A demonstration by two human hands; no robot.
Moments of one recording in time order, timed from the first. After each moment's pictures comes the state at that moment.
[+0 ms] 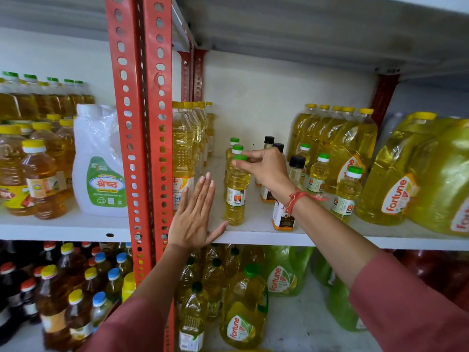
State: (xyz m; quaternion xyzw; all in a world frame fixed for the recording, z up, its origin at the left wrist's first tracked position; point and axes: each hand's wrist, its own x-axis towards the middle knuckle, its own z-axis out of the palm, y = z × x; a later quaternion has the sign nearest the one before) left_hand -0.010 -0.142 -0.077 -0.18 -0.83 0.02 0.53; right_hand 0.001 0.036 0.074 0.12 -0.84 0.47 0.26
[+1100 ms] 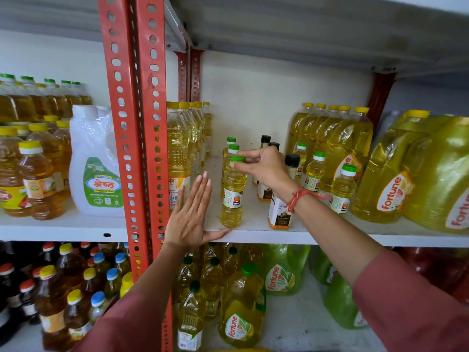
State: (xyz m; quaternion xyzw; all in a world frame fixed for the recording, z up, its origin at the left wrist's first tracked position) left_hand -0.005 -0.141 -0.073 -0.16 -0.86 0.03 0.48; right_hand 0.016 0.045 0.081 0.14 -0.84 0.49 0.21
